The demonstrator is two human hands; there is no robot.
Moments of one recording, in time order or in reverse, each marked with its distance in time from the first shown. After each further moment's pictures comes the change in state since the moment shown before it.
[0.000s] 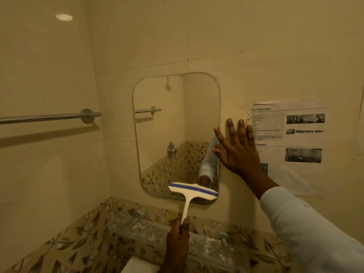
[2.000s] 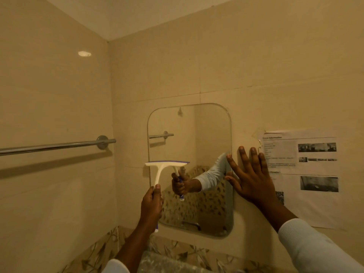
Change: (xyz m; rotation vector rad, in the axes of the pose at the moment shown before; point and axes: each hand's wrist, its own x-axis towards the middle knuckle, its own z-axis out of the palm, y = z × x) left_hand 0.111 0.157 -0.117 -0.176 0.128 0.217; right_hand -0.001 0.002 0.004 -0.057 0.039 -0.004
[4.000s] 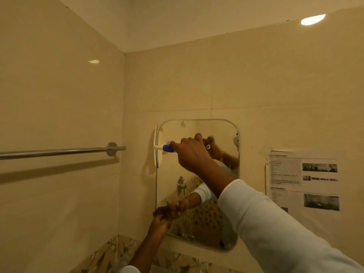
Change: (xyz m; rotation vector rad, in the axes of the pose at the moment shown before) left_hand 0.001 -0.034 -0.013 0.233 -0.167 -0.237; right_hand 0.208 -0.174 -0.128 0.213 -0.298 -0.196
